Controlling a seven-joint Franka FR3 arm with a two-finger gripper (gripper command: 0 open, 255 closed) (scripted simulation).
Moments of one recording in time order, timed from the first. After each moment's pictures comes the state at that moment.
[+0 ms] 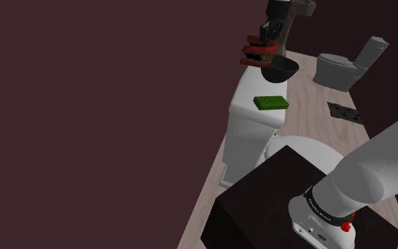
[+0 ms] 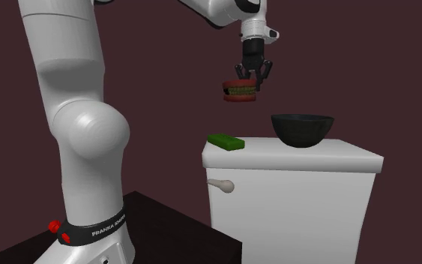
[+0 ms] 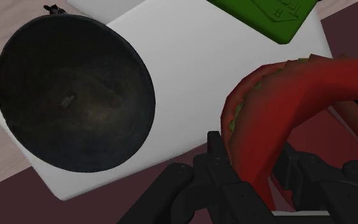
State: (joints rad) arm -0.17 -0.08 -0.10 -1.76 -0.07 1.65 -0.34
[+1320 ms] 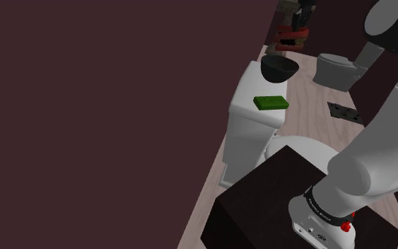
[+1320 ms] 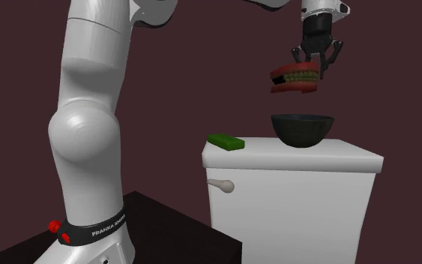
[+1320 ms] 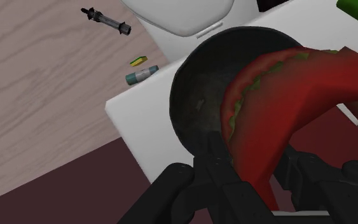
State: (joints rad) arm -0.36 0.23 -0.26 -1.29 -0.01 1.51 -0.70
